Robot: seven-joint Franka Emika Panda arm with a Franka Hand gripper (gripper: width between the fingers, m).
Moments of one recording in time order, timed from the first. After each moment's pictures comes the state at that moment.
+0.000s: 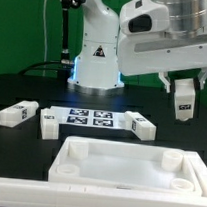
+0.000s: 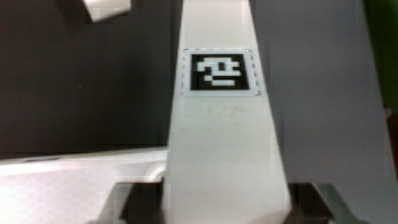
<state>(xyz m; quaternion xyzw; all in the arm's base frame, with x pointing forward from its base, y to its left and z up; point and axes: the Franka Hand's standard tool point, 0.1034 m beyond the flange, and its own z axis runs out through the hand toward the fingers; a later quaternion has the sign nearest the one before) 0.542 0.108 0.133 -0.98 0.08 0.14 0.13</state>
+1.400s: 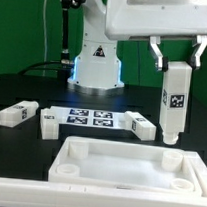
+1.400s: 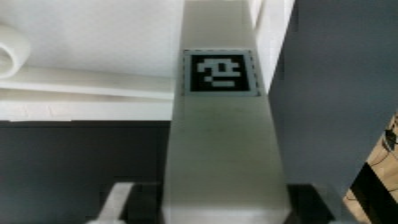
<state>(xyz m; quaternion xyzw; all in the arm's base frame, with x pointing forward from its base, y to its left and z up) 0.607 0.073 0.180 -0.98 0.00 -0.18 0.05</state>
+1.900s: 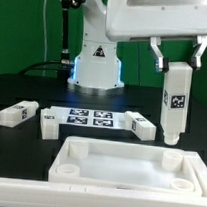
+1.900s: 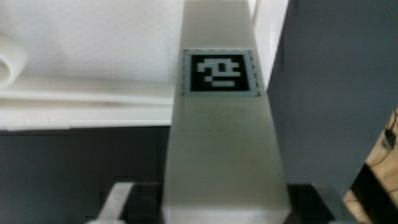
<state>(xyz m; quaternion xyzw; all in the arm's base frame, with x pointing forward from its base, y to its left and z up) 0.615 0.077 0.175 -0.98 -0.07 -0.20 0.02</state>
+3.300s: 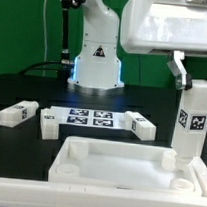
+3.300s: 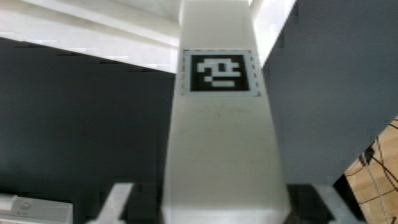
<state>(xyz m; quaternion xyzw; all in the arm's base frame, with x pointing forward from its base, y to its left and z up) 0.651 0.092 0.165 -0.97 -0.10 -0.21 0.02</state>
